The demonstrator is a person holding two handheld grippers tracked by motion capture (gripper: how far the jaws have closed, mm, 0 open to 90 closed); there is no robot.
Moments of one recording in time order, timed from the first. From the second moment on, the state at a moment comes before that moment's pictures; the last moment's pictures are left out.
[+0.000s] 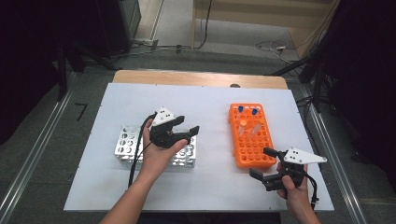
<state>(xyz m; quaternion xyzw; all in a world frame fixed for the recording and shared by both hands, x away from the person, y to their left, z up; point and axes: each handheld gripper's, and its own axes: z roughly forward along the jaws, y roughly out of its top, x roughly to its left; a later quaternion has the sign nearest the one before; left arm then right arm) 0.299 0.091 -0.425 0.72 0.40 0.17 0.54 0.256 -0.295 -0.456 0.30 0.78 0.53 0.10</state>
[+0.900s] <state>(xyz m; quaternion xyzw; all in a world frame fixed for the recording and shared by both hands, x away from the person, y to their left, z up) 0.235 0.113 -0.433 0.70 0.36 0.14 0.60 0.298 -0.283 -0.451 0.35 0.78 0.51 0.13</state>
